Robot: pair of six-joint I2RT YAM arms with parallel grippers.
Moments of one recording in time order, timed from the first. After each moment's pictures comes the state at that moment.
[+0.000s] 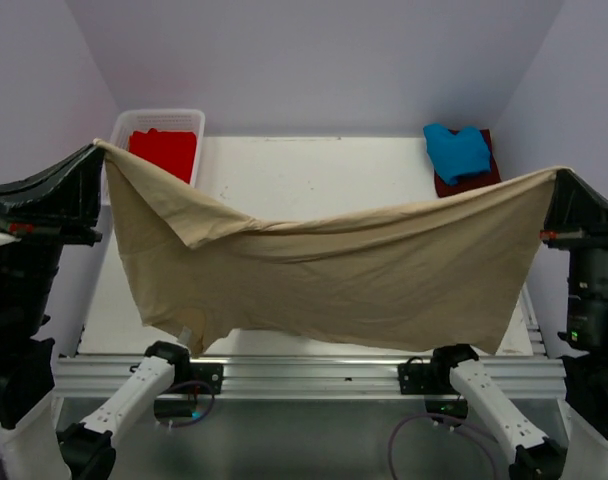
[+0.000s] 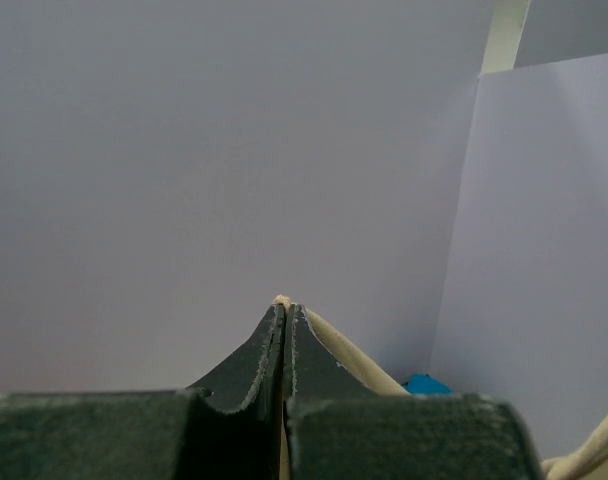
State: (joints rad) left arm -0.26 0.73 1.74 -0.42 0.11 -0.21; right arm 0.26 0.60 1.56 -0.48 0.35 0.31
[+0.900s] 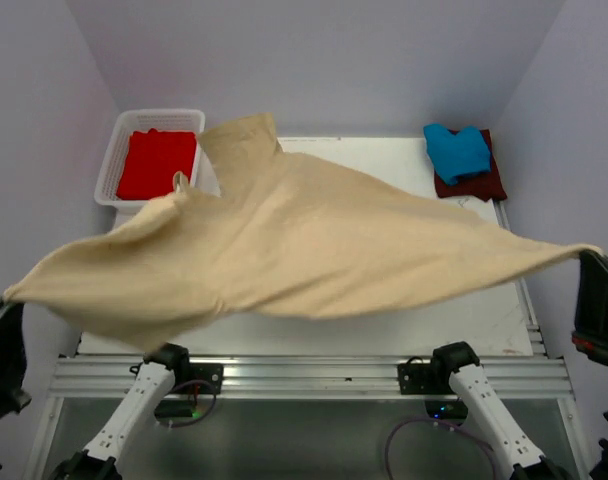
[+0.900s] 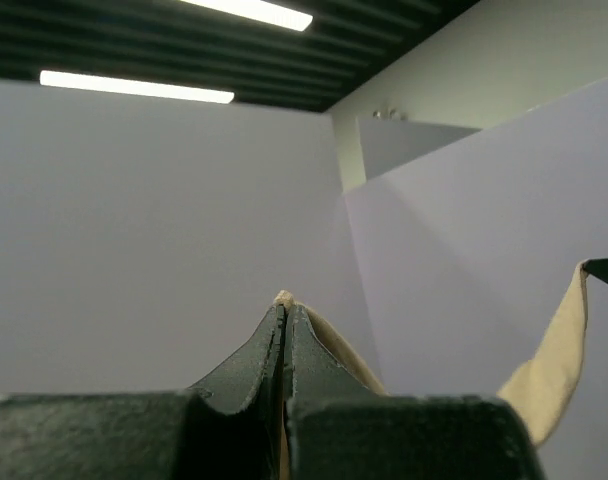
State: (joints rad) left arm -0.24 0.53 1.76 -0.39 0.35 -0.21; right arm 0.26 0.44 1.55 -0.44 -0.06 0.29
